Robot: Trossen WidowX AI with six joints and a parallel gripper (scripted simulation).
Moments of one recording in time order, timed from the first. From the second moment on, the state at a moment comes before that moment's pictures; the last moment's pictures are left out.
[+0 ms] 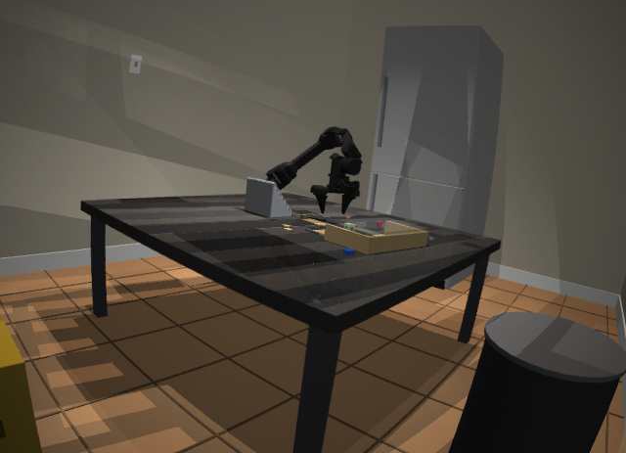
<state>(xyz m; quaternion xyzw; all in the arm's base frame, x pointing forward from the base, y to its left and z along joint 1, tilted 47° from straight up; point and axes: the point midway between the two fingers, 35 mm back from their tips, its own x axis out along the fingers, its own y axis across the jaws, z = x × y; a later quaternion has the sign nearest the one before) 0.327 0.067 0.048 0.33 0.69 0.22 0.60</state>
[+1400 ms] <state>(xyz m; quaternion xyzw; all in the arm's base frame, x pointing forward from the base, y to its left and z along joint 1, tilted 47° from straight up) 0.415 0.083 0.041 0.33 0.69 0.22 0.61</state>
